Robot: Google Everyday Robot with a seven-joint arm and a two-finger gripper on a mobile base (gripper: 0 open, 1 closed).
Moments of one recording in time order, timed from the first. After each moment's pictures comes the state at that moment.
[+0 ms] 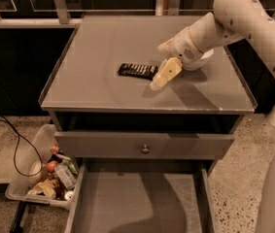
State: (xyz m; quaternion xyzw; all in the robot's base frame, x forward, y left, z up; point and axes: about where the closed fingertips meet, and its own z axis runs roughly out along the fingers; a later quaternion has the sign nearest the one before) arm 0.675 -0.089 0.855 -0.58 0.72 0.20 0.33
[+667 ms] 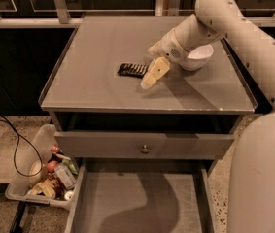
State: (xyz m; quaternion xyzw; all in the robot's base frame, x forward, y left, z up) arm 0.701 -0.063 0.836 -0.58 0.72 0.21 0.30
